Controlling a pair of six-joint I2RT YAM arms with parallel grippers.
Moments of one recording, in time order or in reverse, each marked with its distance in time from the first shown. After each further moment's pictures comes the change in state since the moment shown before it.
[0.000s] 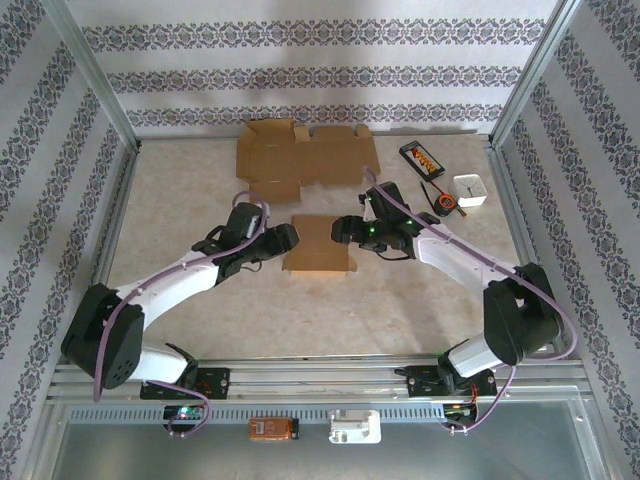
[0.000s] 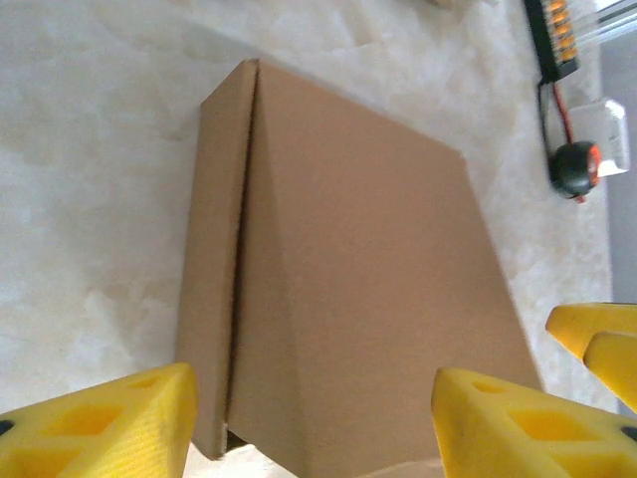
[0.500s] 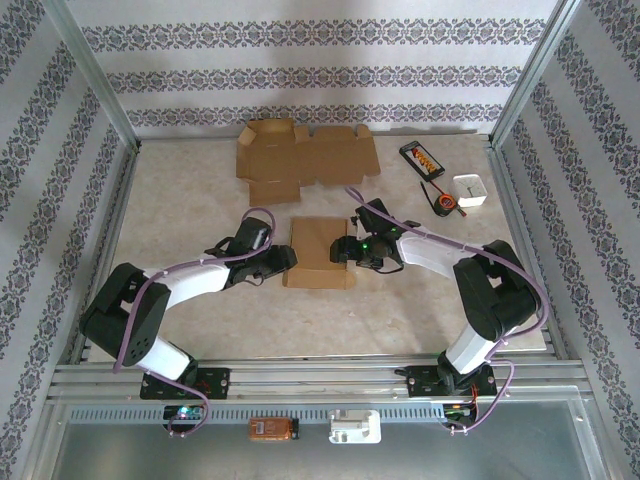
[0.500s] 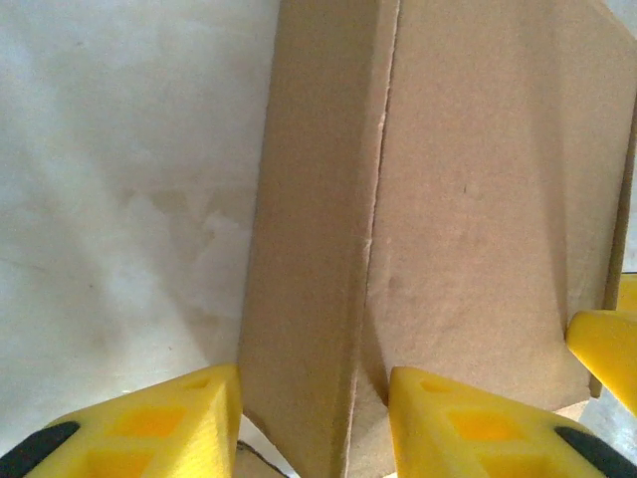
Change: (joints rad) left arm 0.000 0.117 -0.093 0.086 0.078 -0.003; right arm 0.024 0.140 -0.062 0.032 -0.005 -0.033
